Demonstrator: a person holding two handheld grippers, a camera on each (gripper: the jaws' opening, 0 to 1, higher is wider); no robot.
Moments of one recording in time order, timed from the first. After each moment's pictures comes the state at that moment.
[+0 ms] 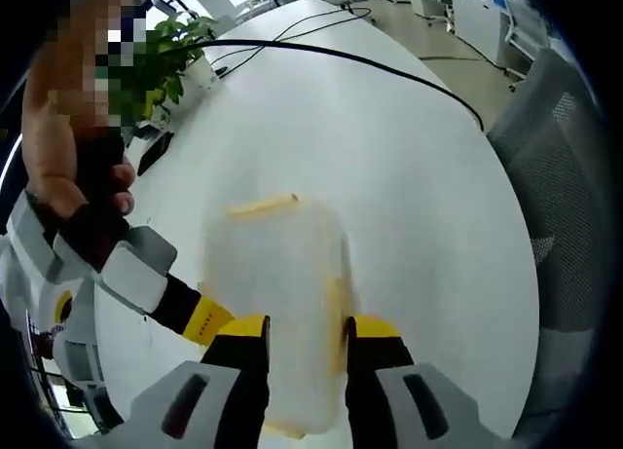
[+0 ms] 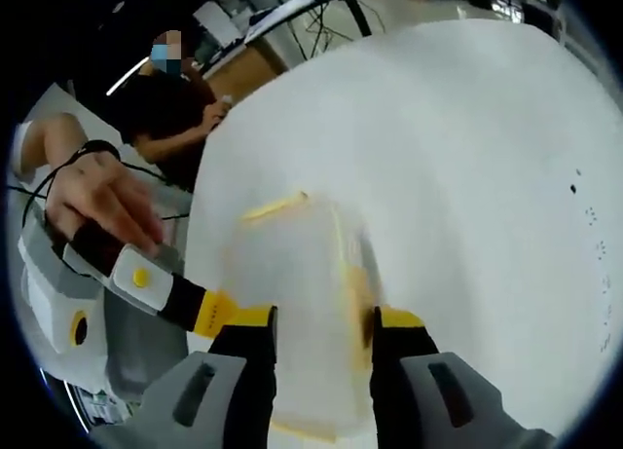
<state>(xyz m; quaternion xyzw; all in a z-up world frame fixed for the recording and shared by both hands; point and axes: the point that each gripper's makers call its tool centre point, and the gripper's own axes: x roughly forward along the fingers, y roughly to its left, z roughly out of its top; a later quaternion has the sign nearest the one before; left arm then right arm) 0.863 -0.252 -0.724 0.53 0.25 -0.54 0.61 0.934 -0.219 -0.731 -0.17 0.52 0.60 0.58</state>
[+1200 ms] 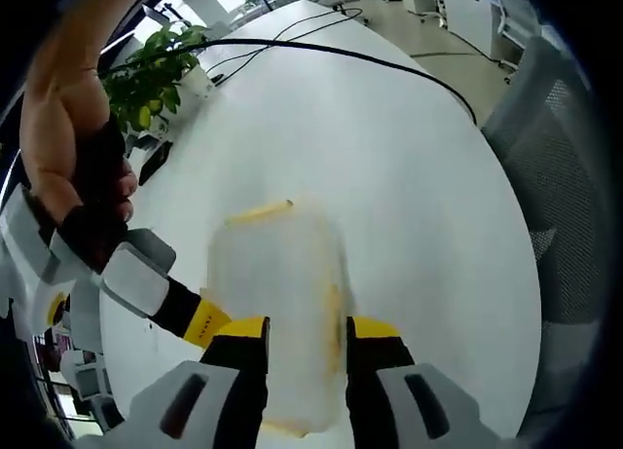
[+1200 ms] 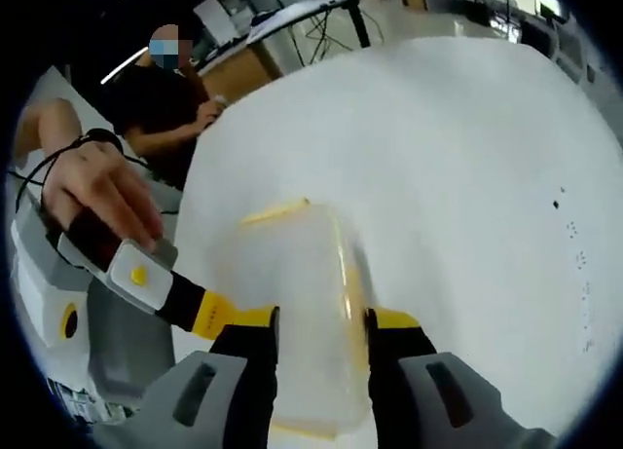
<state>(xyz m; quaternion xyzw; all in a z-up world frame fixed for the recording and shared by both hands) 0.859 -0.250 -0.720 0.53 0.23 -0.55 0.60 0.921 -0.224 -0.718 -0.22 0.49 0.58 0.61</state>
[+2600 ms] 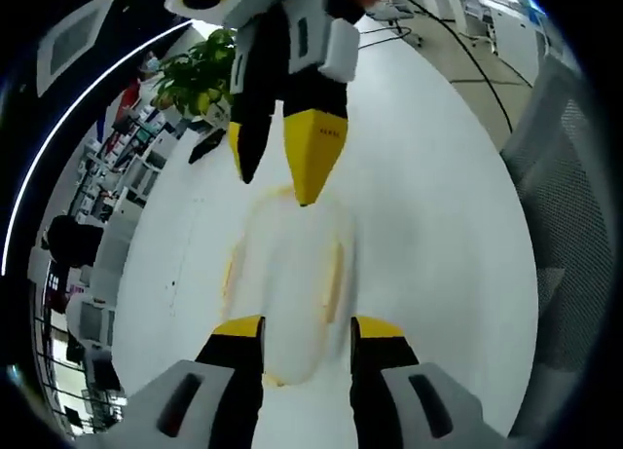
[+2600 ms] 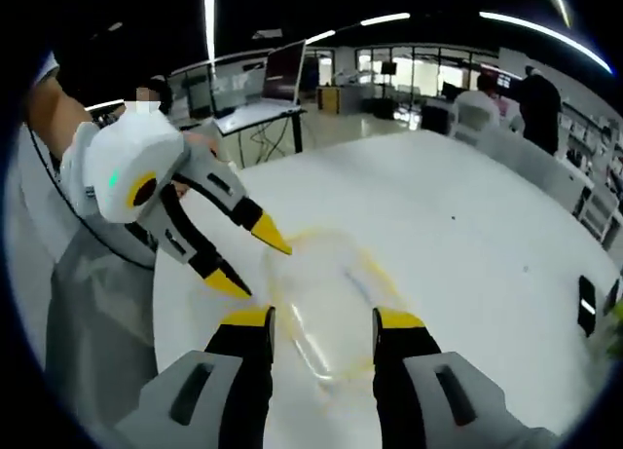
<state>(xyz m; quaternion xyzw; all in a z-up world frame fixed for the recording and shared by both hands) 0.854 -0.210 -0.699 0.46 0.22 -0.47 0.72 0.861 -0.278 -0.663 -0.11 0.29 0.44 0.84</state>
